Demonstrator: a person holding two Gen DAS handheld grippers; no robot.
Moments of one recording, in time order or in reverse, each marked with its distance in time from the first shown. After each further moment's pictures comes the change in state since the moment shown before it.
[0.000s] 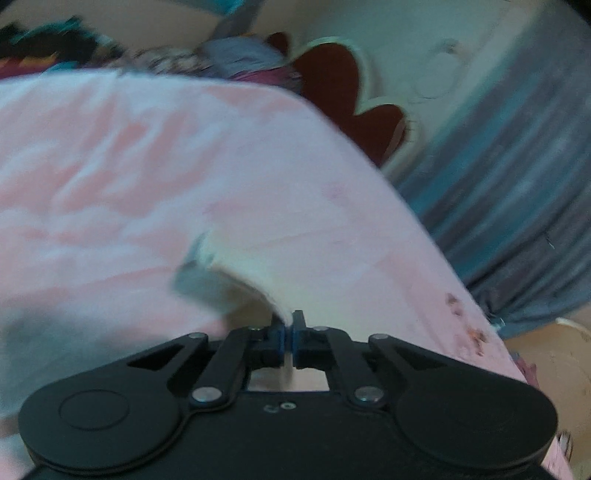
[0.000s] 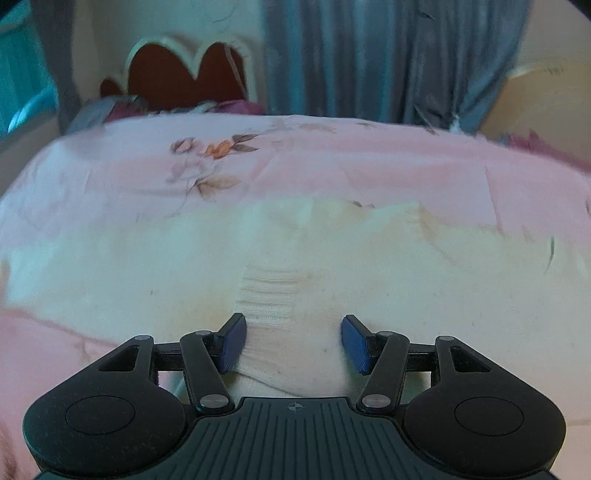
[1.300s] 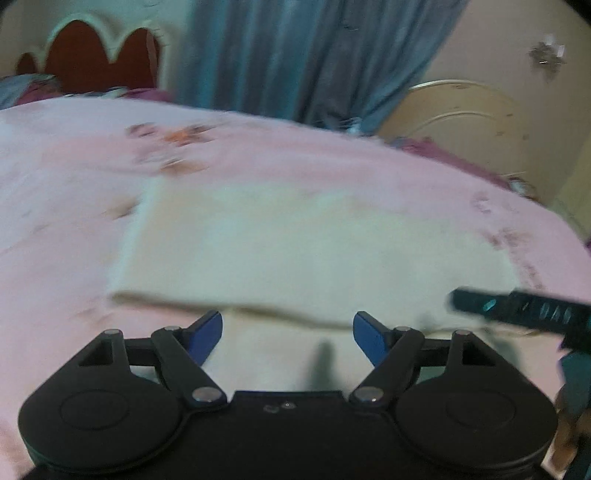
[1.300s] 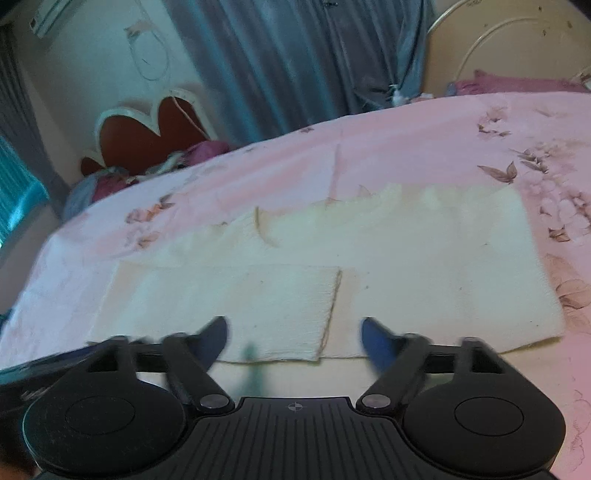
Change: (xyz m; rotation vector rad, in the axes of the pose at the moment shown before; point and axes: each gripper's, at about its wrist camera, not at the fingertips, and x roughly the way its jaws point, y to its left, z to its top) left arm -0.033 -0.206 -0.203 0.684 0.277 -0.248; right arm -0.109 -0.146 -0.034 0.284 -0.052 0.026
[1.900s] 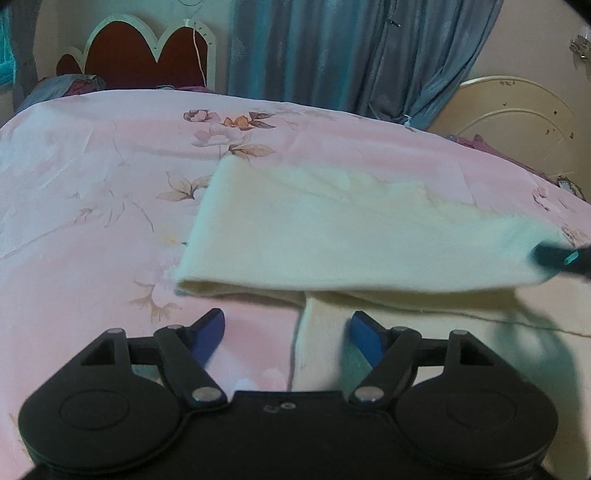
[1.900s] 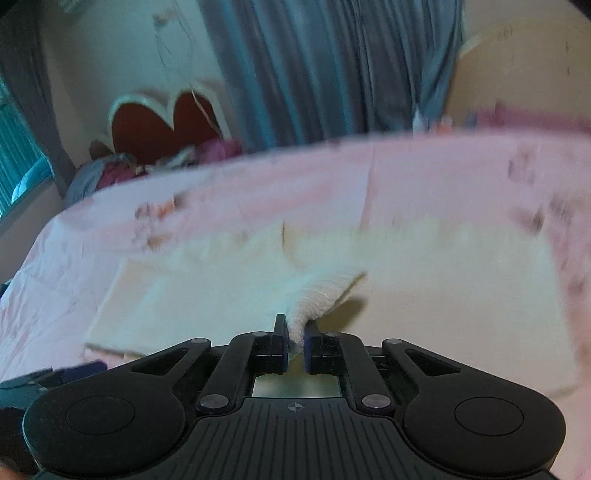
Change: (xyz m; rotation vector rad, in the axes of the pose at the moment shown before) left arm 0.020 0.014 -0.003 -0.019 -0.012 0.152; right arm -0.009 0.019 0.025 -0.110 -0.075 0.041
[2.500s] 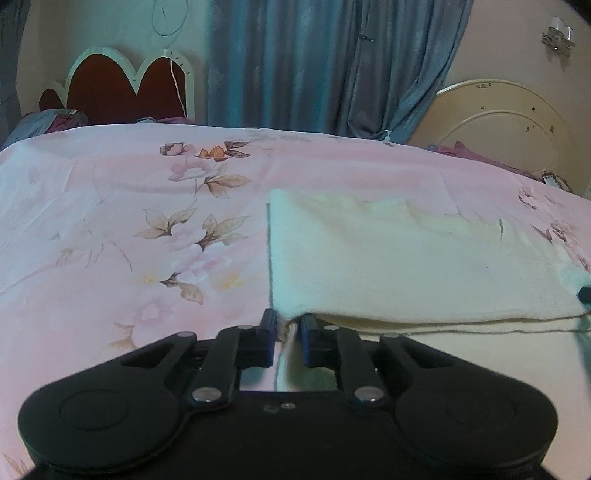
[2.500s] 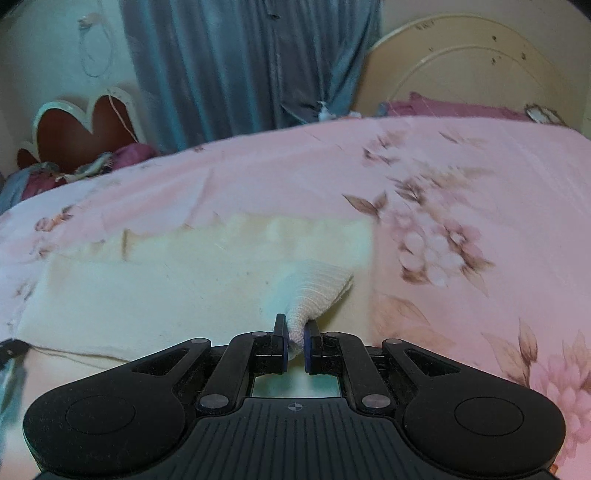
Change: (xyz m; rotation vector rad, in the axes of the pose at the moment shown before) left arm 0.003 -0.009 0.003 0.082 -0.082 -0.037; right arm -0.023 -0.117 -0.025 0.084 0.081 -0.239
